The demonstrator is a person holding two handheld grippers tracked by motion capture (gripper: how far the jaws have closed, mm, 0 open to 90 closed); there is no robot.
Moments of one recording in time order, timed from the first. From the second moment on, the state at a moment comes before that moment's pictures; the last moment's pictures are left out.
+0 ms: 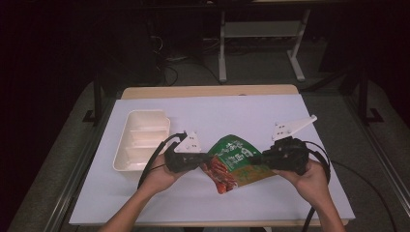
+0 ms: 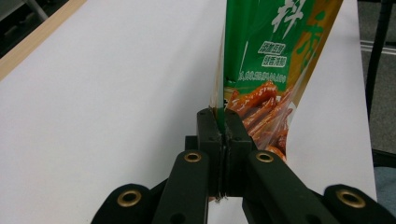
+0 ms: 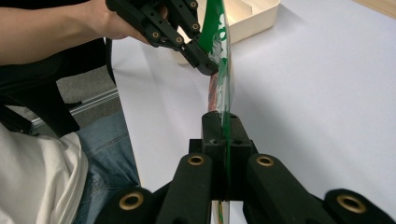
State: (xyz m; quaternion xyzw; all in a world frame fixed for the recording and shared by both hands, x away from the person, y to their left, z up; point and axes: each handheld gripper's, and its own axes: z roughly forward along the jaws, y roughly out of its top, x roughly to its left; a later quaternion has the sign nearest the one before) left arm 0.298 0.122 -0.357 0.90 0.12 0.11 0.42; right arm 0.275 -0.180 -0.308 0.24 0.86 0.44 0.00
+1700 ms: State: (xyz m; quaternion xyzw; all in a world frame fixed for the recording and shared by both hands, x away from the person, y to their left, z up) left arm 0.294 0.156 -0.368 0.87 0.16 0.11 0.44; right arm 0.278 -0.171 -0.381 0.28 0.78 0.56 -0.01
